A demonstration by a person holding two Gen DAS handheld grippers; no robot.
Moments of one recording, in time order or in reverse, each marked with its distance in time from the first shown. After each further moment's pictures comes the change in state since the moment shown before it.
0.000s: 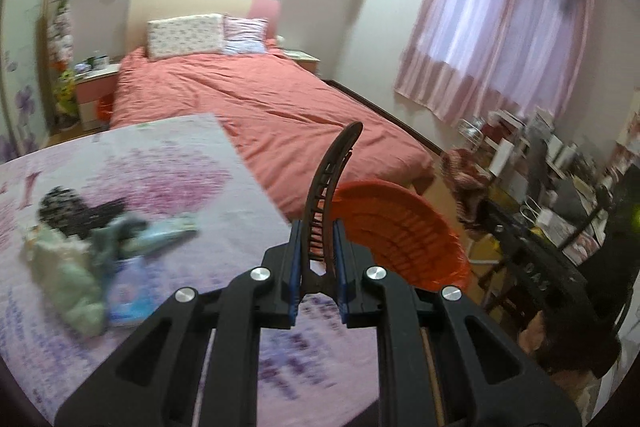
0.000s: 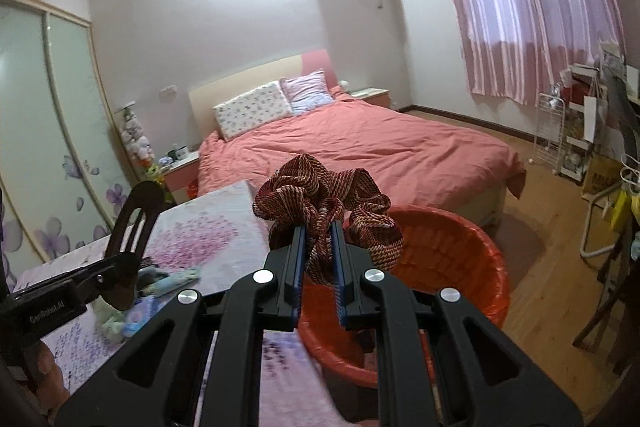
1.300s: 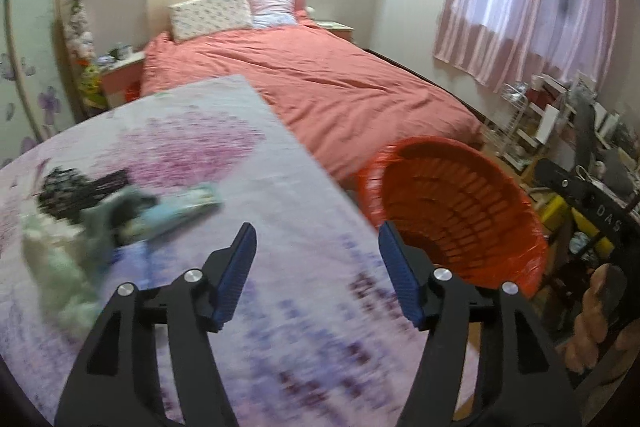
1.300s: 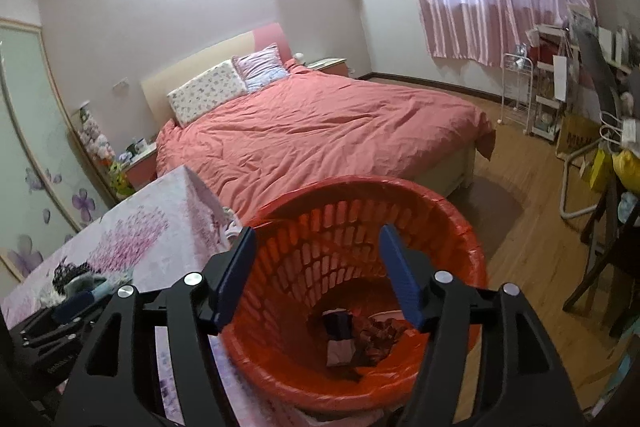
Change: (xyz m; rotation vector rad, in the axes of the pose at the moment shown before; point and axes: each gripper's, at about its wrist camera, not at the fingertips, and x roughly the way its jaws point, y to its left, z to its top) left arm 0.062 0.029 -0.027 0.026 0.093 0.197; right arm 0.027 -0.023 -0.007 0.062 0.097 -0.102
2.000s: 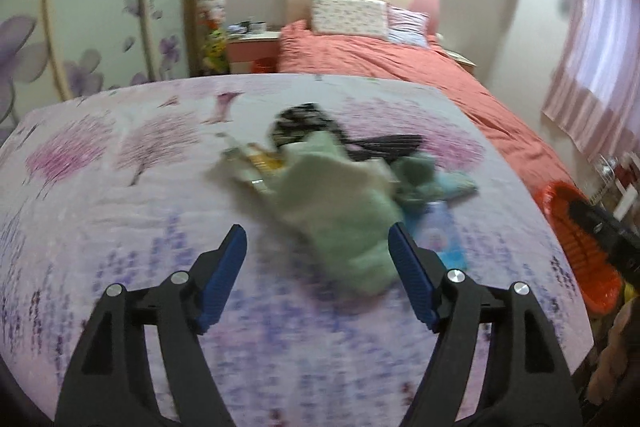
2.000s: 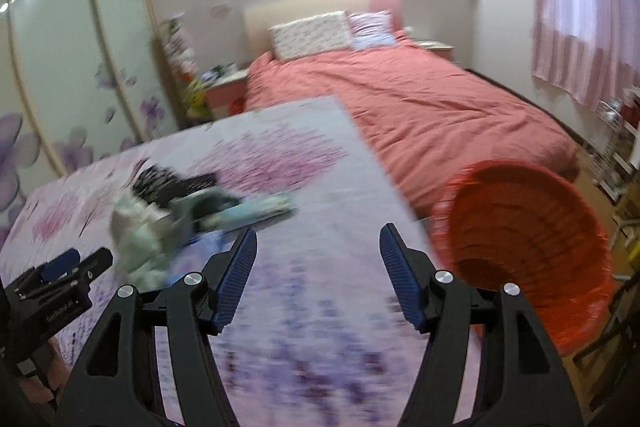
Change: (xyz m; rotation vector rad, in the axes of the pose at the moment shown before) left arm -0.082 0.199 -0.064 -0.303 -0.042 0.321; right arm 0.007 0.172 -0.057 -0.312 0.162 0.236
